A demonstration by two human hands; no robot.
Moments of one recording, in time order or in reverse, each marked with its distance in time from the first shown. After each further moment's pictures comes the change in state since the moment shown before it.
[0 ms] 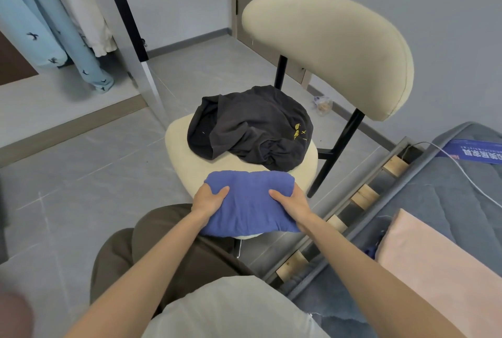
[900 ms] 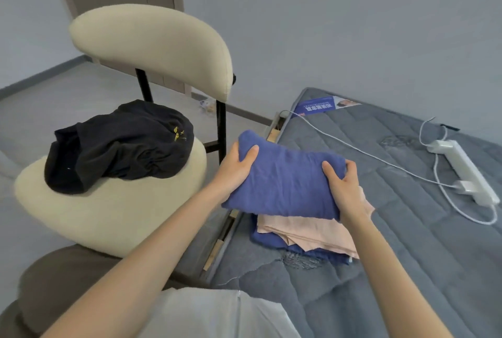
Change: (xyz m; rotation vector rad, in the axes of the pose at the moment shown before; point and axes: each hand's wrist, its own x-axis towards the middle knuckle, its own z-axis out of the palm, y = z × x) left_hand -0.172 0.165 0.165 -0.137 -0.648 0.597; right_hand -0.196 0.020 -0.249 0.168 0.849 -0.053
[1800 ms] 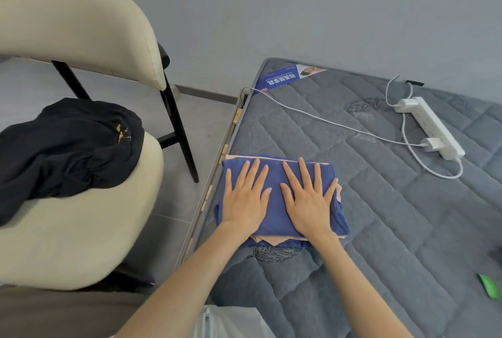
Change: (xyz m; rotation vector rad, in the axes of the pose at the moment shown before) left_hand 0.002 -0.090 0.117 1.226 -0.177 0.312; right_hand -0.004 0.090 -0.006 -1.166 -0.049 -0.260
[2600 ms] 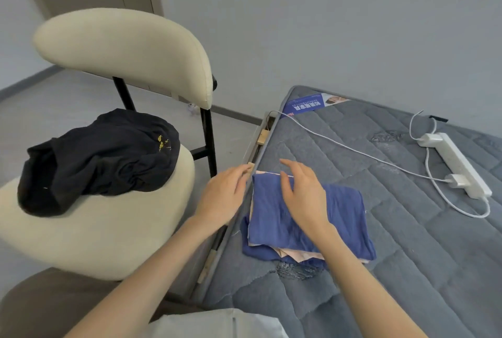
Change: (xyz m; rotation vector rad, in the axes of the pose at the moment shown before) left_hand -0.026 -0.087 -0.093 -0.447 0.243 -0.021; right_hand 0.016 -0.089 -0.072 0.504 0.189 -0.177
